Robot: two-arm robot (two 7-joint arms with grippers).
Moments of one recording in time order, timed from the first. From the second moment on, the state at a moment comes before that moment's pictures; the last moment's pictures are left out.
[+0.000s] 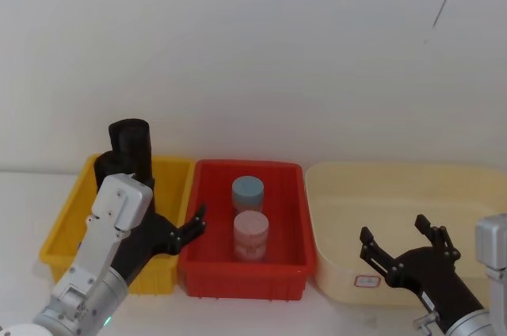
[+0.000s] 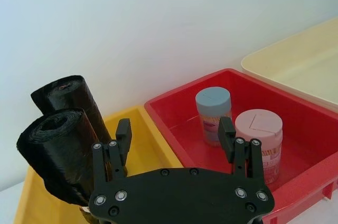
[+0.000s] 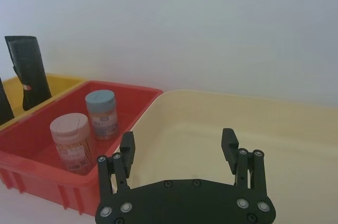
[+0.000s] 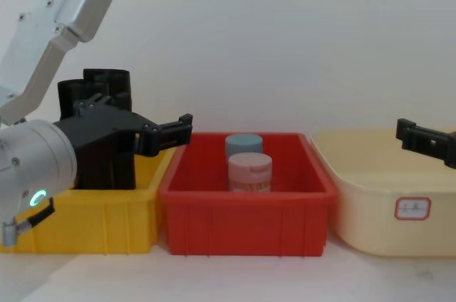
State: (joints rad) left arm -0.24 0.38 0.45 -1.63 -0.20 0.01 -0.01; right arm -0.01 0.34 -0.23 -1.77 0.29 0.03 0.07
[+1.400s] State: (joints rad) left arm -0.18 0.41 0.42 -1.68 -0.18 0.03 0.02; right arm -0.01 0.34 -0.23 -1.77 0.29 0.03 0.07
